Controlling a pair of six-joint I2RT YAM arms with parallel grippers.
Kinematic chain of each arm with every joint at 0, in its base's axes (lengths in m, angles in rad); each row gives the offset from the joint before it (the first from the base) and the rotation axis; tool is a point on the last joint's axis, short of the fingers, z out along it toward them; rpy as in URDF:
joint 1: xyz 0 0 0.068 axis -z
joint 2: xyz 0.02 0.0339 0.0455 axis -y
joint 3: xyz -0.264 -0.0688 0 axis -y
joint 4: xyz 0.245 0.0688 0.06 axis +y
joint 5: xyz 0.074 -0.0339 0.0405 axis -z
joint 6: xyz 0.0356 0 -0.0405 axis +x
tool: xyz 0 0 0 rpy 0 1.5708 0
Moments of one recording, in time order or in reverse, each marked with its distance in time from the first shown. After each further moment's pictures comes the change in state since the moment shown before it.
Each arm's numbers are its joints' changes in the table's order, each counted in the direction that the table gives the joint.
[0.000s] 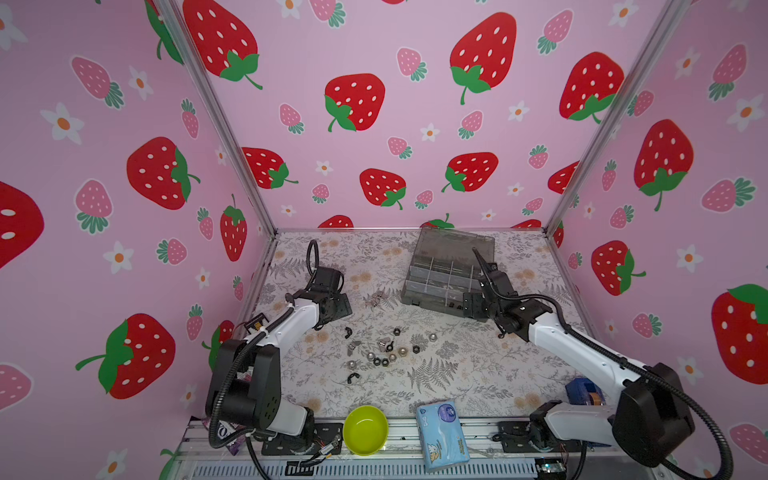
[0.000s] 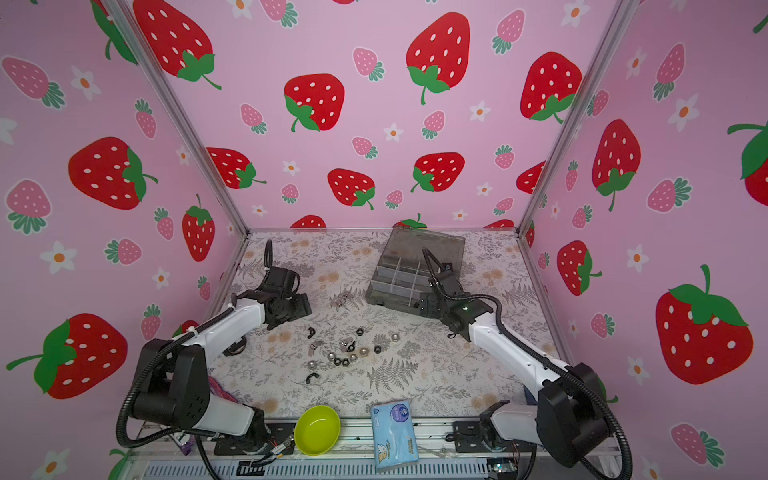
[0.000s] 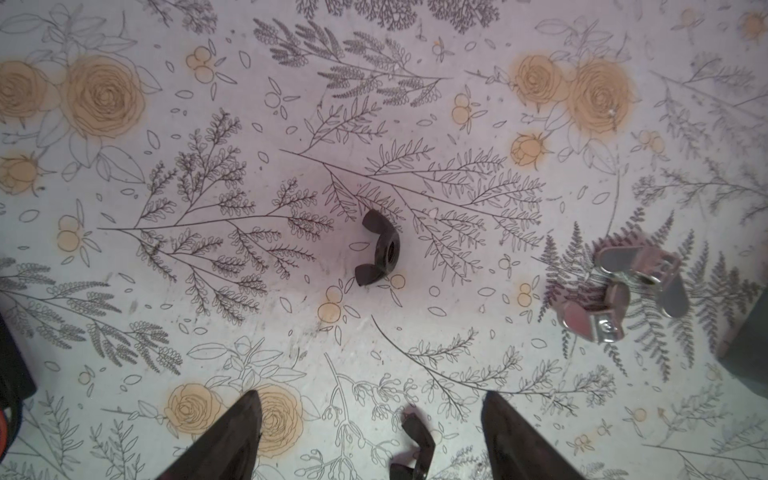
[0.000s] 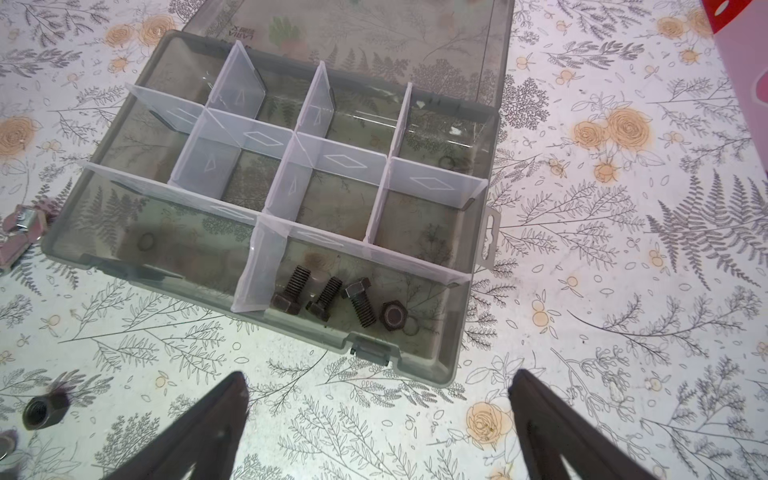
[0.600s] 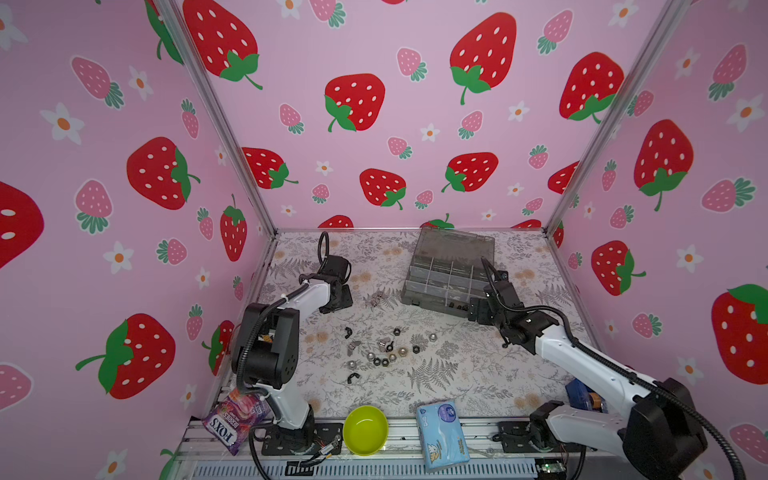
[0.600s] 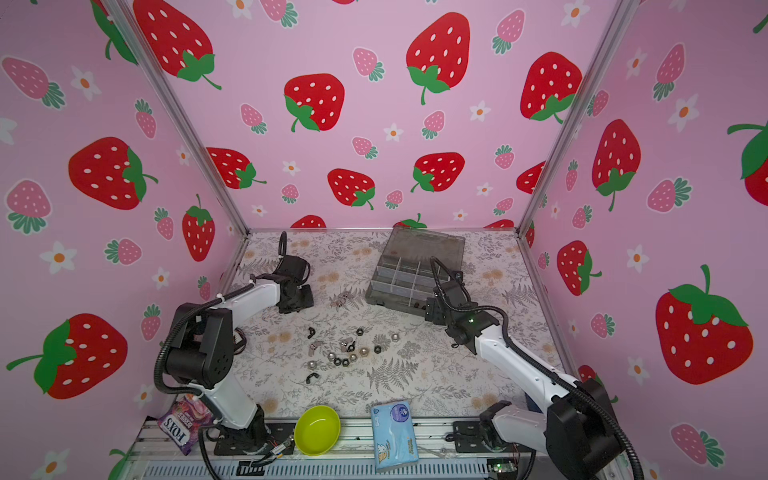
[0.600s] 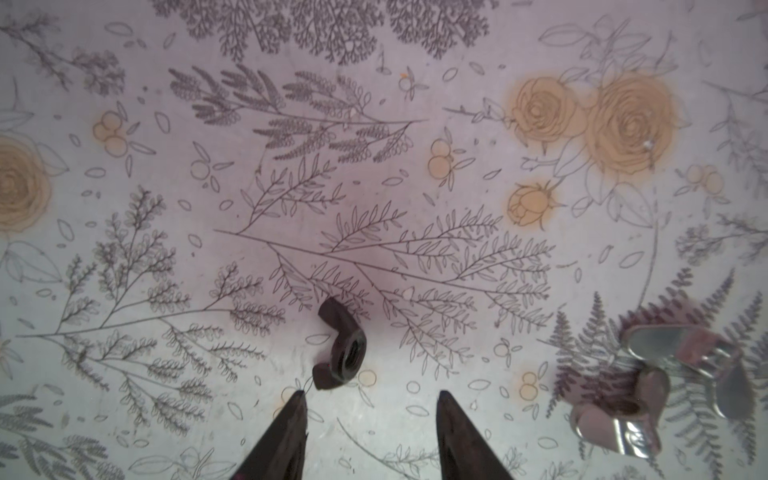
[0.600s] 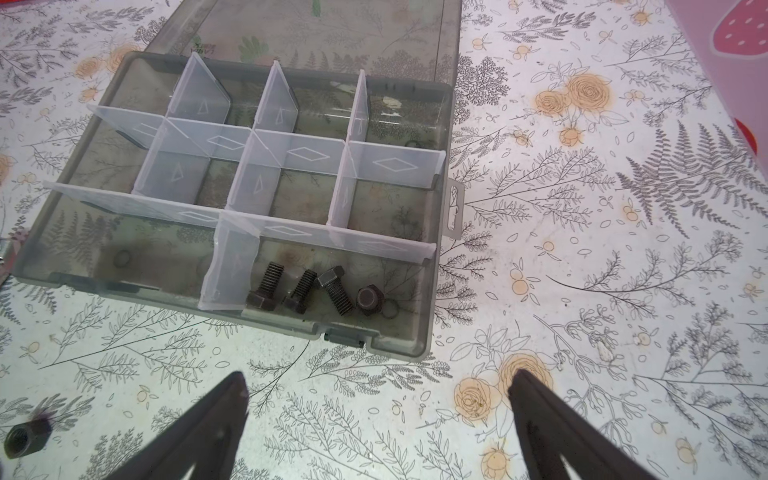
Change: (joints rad) left arm -0.006 -0.268 0.202 0.001 -0.005 0.061; right arm 0.000 0.068 -0.095 -0.034 0.045 0.073
